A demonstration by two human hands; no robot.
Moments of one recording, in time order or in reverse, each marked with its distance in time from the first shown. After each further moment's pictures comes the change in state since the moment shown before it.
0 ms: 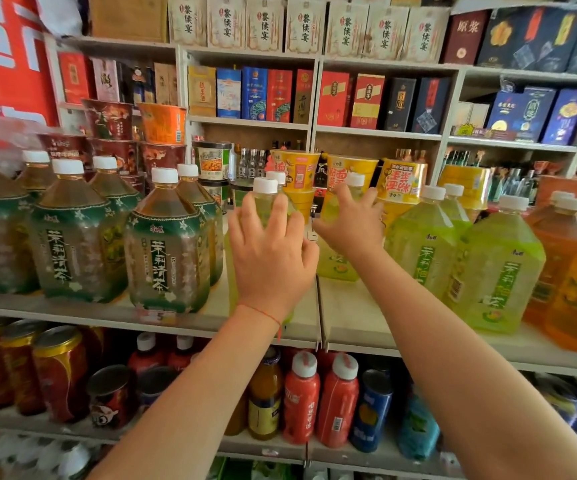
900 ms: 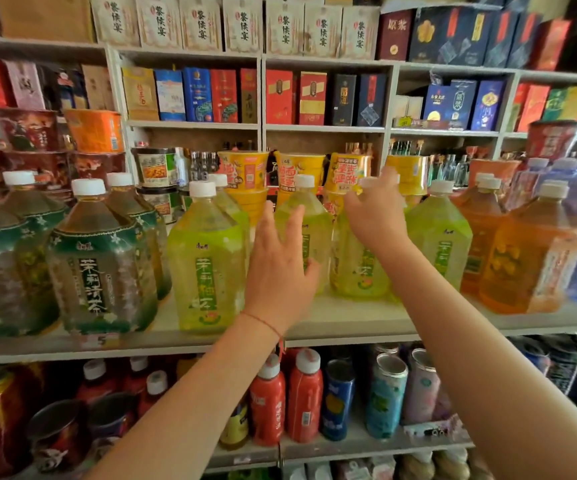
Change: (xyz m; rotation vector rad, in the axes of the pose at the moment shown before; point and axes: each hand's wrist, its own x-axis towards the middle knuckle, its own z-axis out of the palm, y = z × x) left_hand -0.007 0.058 0.017 -0.535 -0.377 -0.032; right_hand -0.037 0.056 -0.096 0.393 0.193 0.182
